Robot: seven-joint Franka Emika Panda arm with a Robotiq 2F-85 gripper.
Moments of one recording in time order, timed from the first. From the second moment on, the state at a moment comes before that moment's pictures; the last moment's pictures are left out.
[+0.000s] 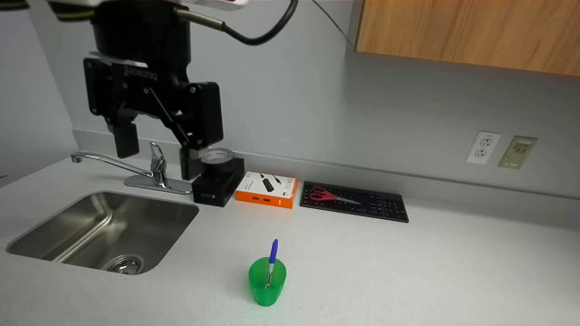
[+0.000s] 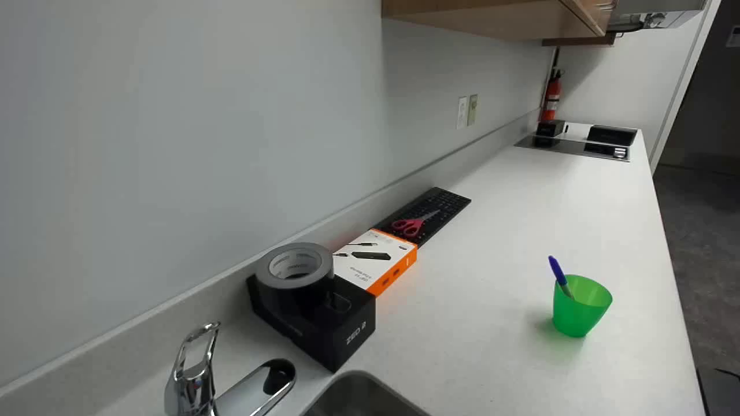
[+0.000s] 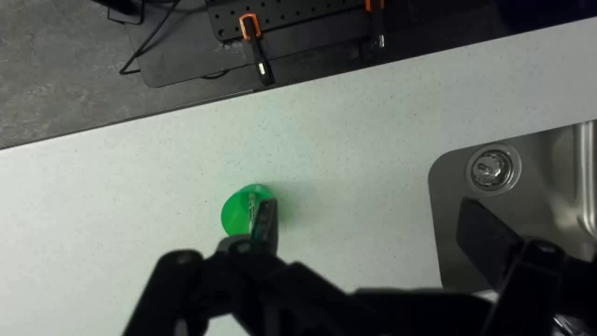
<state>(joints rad) -0.10 -0.70 -0.06 -2.32 -0.01 1.55 0.09</state>
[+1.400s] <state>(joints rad) -0.19 -0.43 -0.13 -2.50 -0.11 2.02 0.10</state>
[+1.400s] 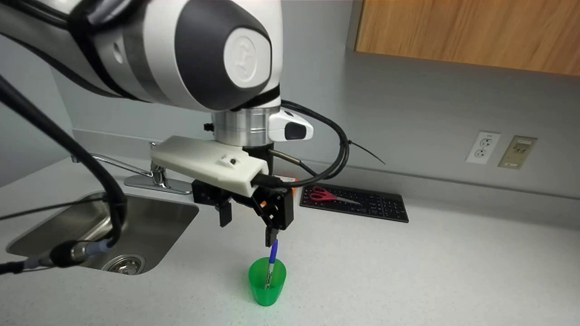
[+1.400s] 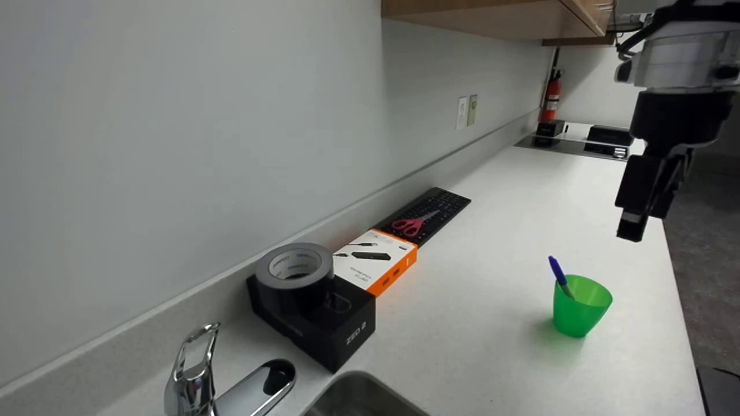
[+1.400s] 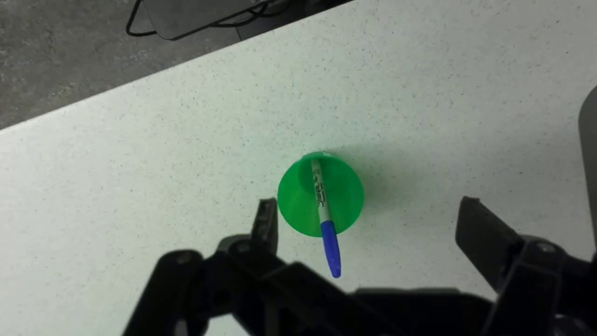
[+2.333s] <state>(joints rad) -0.19 -0.32 -0.13 -2.49 -0.11 2.11 0.13</state>
